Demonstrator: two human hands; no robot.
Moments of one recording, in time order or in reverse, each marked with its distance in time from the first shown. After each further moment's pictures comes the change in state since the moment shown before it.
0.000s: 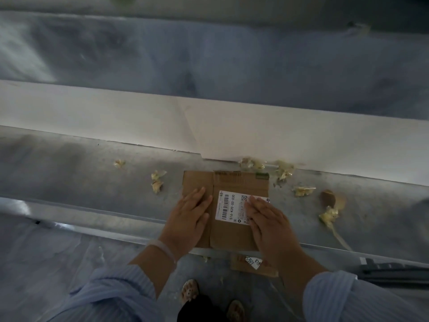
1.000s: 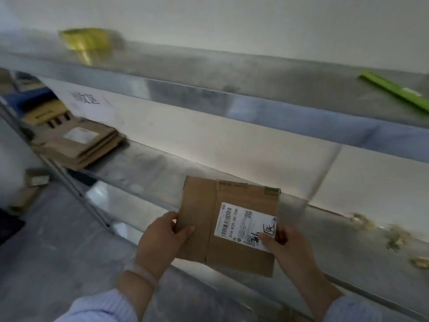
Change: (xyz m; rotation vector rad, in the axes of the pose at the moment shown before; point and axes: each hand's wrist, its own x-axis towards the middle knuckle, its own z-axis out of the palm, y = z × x) left_hand -0.171 -0.190 -0.187 -0.256 0.426 -0.662; right_hand 0.052 -0.258 0.007 0.711 0.034 0.299
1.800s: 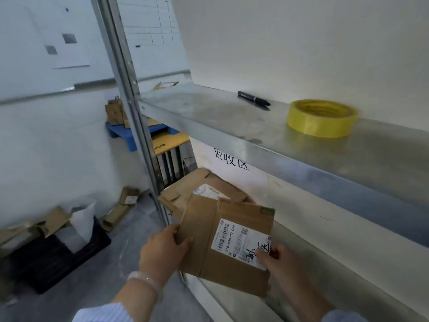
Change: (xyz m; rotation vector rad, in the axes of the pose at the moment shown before) left_hand 0.277 -0.296 -0.280 0.193 0.254 -0.238; right_hand 0.153 -0.281 0.445 0.141 -0.352 -0.053
